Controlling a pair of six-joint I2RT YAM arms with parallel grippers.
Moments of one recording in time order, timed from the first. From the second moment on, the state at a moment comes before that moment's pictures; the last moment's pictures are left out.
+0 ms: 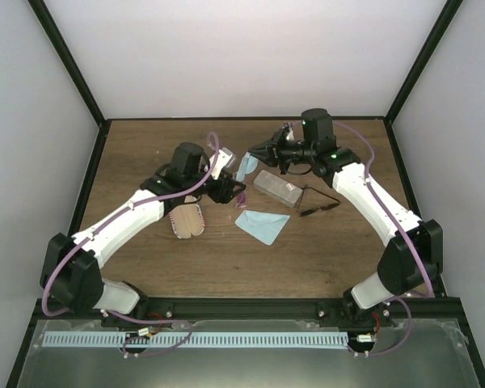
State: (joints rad) left arm -0.57 1.41 1.09 -0.29 0.42 -0.03; right arm 0.42 1.51 1.35 -0.29 -0.75 1.37
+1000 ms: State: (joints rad) left arm -0.57 1.45 1.08 -0.26 0.40 -0.07; right arm 0.42 1.50 1.35 -0.28 -0.77 1.37
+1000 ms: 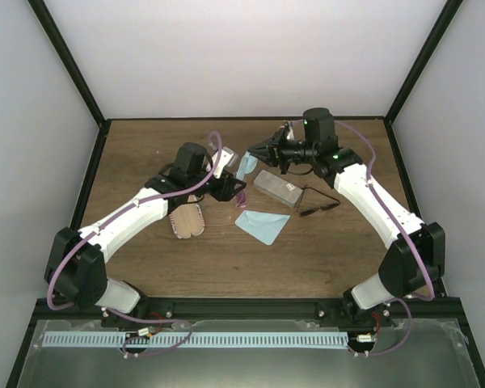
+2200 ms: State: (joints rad) left arm -0.57 1.45 1.13 -0.31 0.38 0.04; right arm 0.42 1.49 1.30 -0.29 -0.78 1.35
